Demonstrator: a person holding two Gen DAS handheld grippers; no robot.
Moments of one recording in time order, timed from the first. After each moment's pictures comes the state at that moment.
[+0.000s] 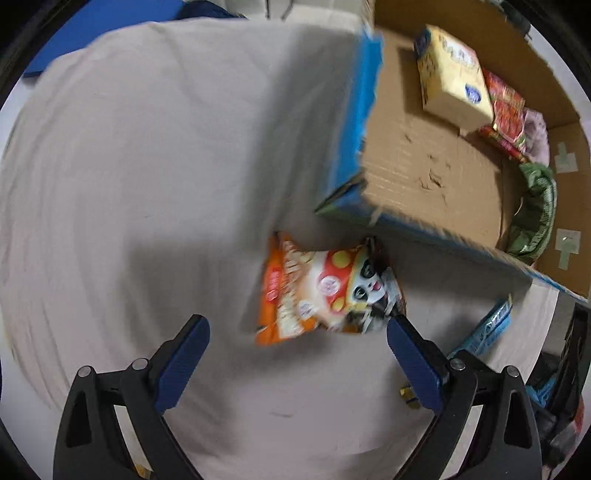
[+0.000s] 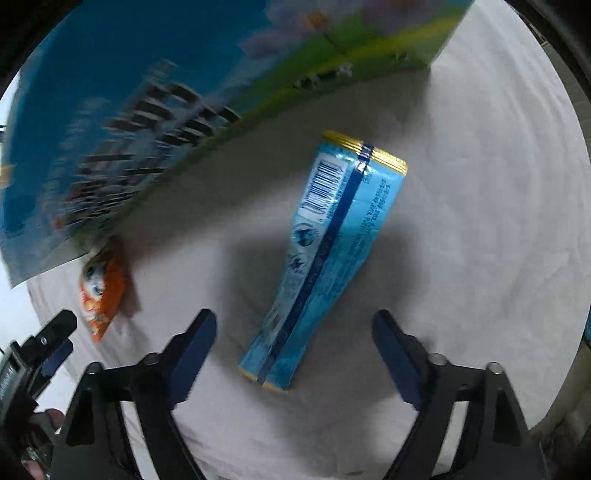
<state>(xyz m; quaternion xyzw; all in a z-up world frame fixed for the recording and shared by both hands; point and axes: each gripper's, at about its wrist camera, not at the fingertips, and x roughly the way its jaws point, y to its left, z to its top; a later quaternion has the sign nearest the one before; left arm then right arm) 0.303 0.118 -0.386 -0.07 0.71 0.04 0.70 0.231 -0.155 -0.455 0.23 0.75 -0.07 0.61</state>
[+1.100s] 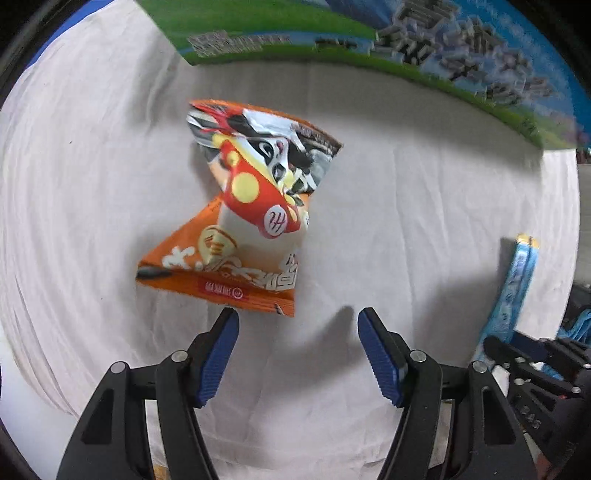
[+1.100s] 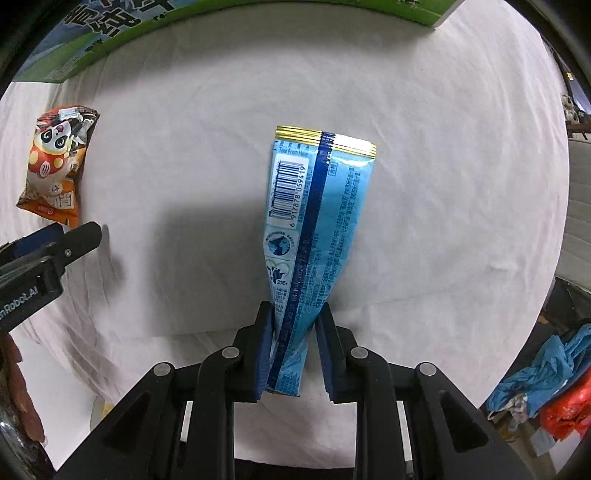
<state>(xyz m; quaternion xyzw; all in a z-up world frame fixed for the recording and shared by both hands) 0.192 0.030 -0.428 -0.01 0.74 -0.01 0.67 0.093 -0.140 -0.478 0.02 0.80 0.04 0.60</state>
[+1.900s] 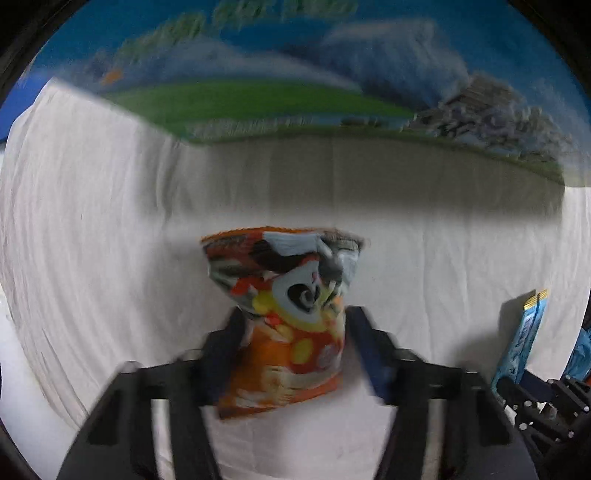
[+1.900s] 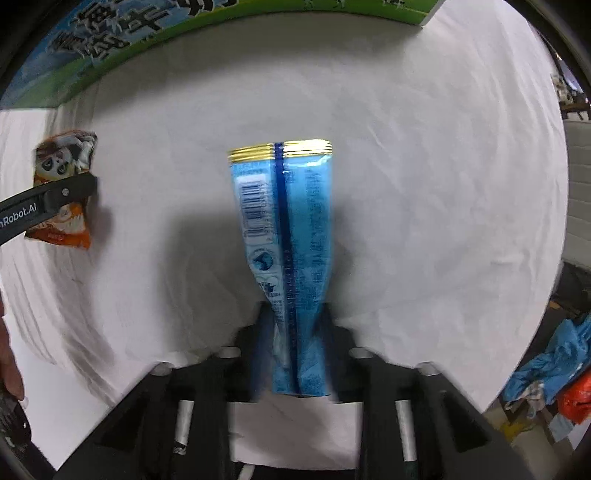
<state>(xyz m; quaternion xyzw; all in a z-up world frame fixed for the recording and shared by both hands) 0.252 0.057 -0.435 0.05 0.73 0.01 0.68 0.142 -0.135 -0.464 0.04 0.79 0.02 0.61</state>
